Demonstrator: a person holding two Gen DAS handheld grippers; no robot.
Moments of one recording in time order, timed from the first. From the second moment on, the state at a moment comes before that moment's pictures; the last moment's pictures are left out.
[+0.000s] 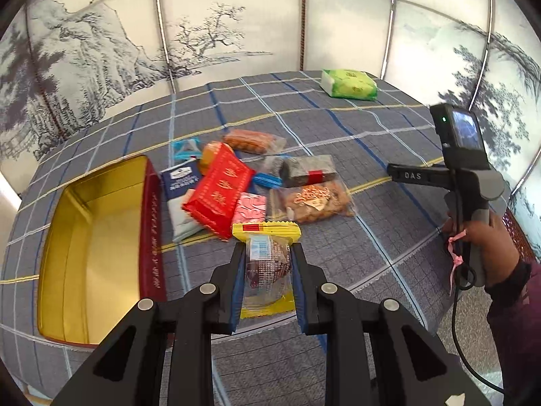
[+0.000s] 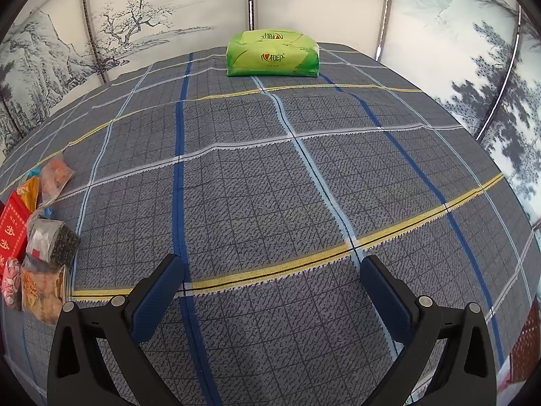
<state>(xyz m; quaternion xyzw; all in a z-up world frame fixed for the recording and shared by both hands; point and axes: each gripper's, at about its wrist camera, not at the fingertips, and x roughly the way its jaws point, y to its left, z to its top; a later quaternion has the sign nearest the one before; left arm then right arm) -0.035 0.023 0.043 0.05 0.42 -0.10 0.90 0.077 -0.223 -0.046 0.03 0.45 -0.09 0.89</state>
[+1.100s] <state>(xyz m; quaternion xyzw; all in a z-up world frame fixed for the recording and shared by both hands) 0.062 0.177 0.045 0.09 0.43 0.04 0.90 0.078 -0.223 -0.045 0.03 0.45 -0.09 0.89</state>
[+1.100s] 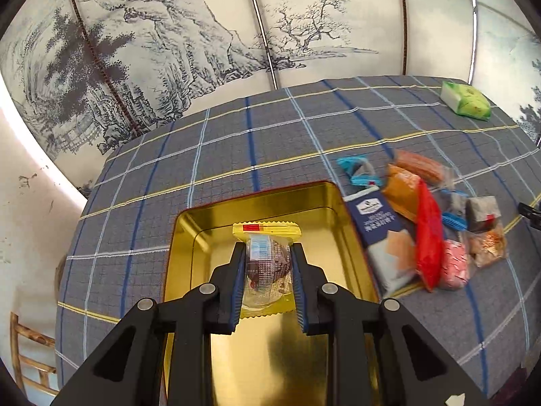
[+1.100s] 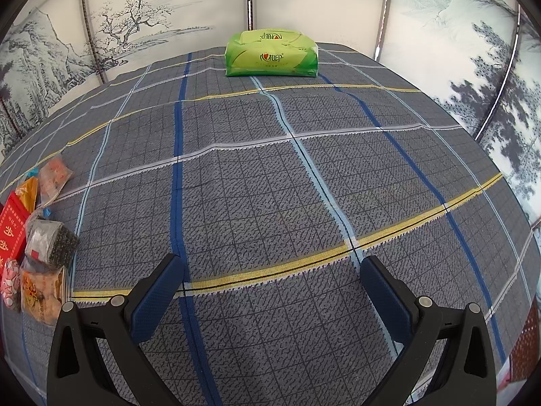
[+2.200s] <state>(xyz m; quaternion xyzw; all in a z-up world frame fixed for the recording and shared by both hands) 0.010 0.183 0.063 0.03 0.41 0.02 0.91 0.023 -0.105 0.035 -0.17 0.36 0.32 0.86</state>
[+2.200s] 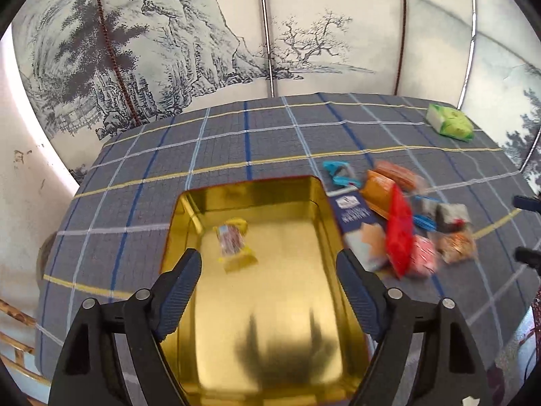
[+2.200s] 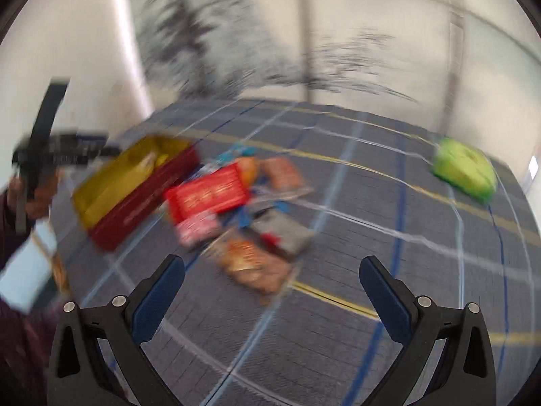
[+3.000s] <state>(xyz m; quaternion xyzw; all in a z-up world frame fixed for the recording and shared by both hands) -0.044 0.166 0.053 0.02 0.44 -0.01 0.90 0.061 -0.050 -0.019 -0.29 0.52 0.38 0.71</state>
